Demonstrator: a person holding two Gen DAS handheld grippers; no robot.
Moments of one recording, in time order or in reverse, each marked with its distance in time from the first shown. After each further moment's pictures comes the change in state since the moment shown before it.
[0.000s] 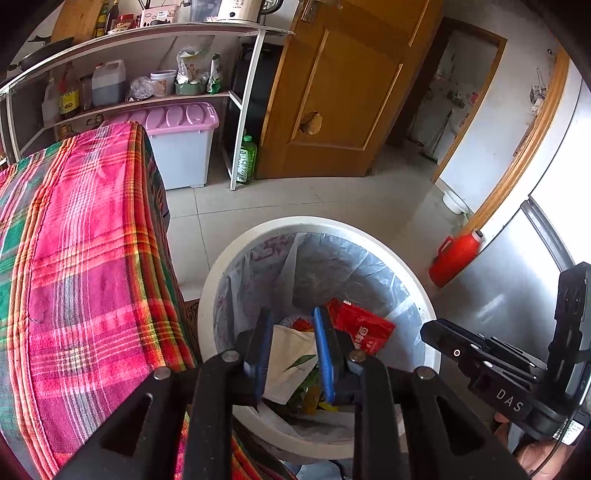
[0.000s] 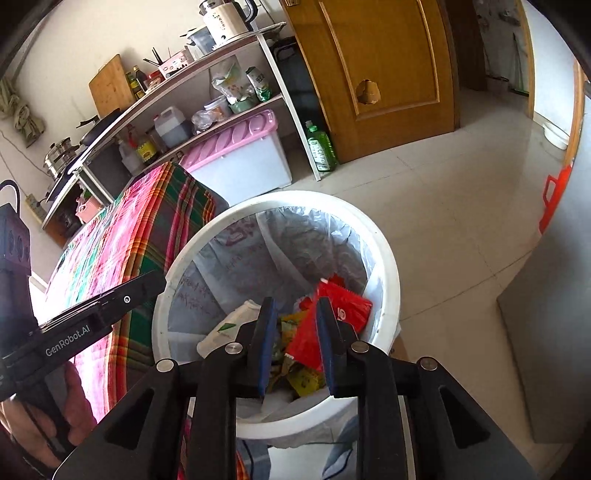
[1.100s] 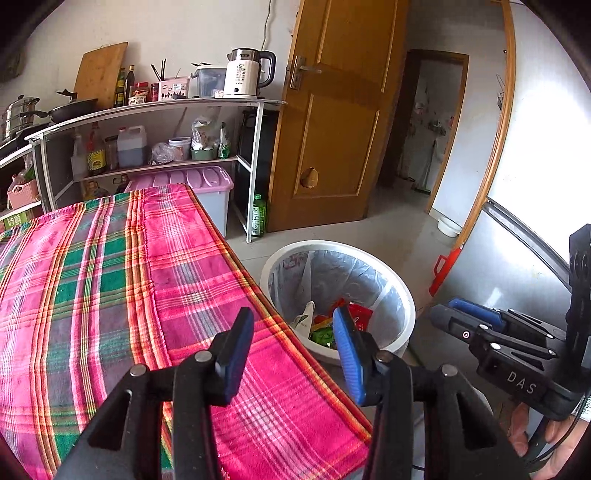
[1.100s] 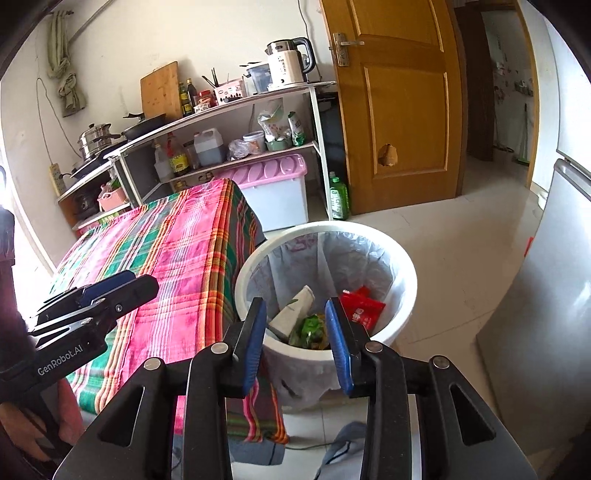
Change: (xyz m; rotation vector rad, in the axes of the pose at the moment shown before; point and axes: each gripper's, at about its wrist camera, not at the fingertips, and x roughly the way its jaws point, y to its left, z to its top) left arm -0.137 0.019 -0.075 0.100 -0.241 0.047; right arm -0.106 0.091 -0.077 -0.191 -0.193 -0.053
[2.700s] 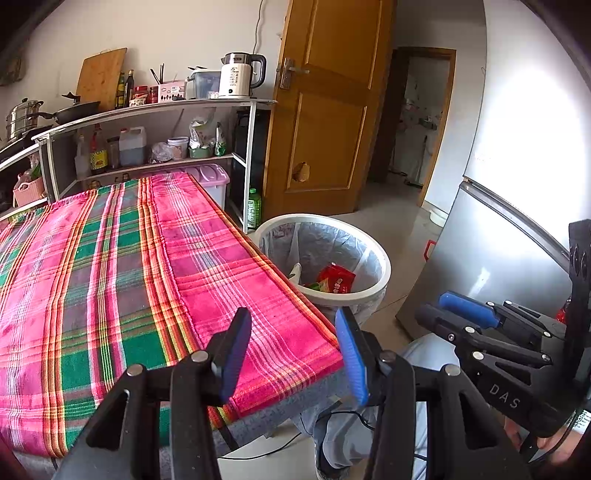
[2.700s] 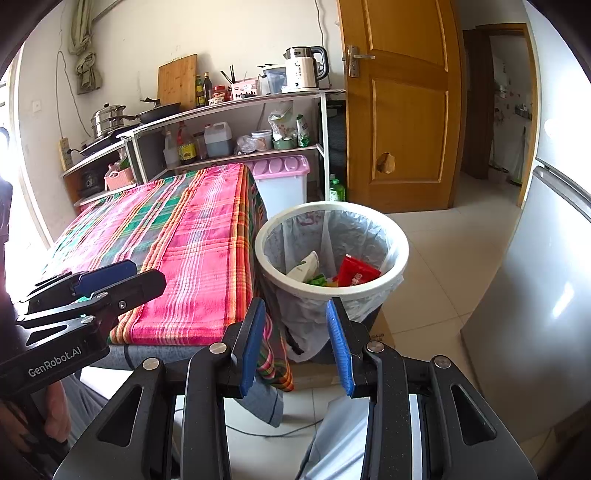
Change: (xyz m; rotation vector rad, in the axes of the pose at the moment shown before) left arm -0.056 -0.020 -0.057 0.029 -0.004 -0.013; right arm -0.053 0.029 -0.065 -0.076 -0.025 -0.037
